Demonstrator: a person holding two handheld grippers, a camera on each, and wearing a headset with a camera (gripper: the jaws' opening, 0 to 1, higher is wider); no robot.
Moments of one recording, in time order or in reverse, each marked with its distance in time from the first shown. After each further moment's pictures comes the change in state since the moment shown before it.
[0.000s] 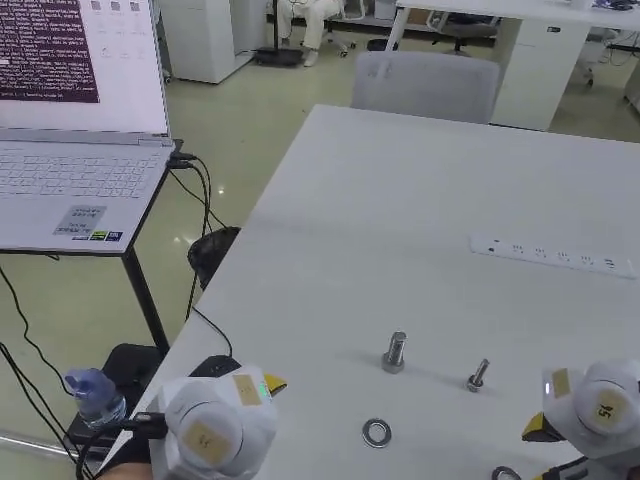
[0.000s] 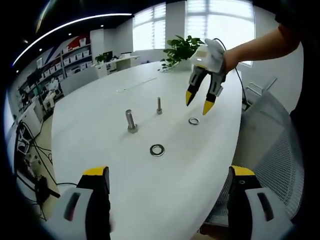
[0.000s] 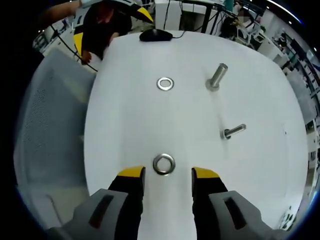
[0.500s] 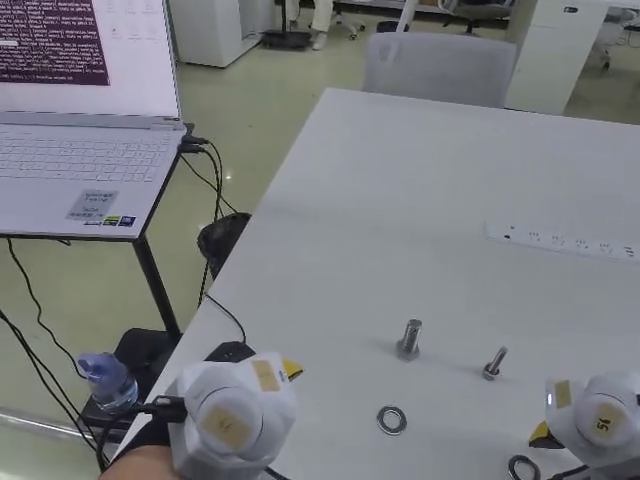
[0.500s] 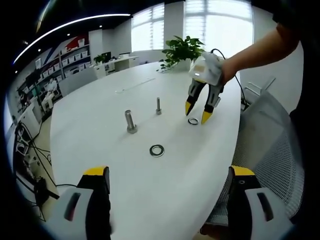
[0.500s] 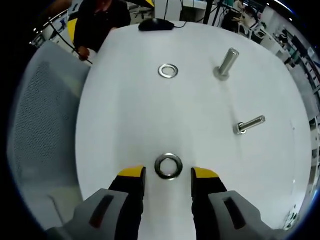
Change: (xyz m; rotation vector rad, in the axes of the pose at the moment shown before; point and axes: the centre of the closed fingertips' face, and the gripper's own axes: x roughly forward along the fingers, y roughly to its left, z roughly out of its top) left arm 0.003 0.001 0.002 0.005 -0.007 -0.016; right arm 0.029 0.006 -0.010 0.011 0.030 0.013
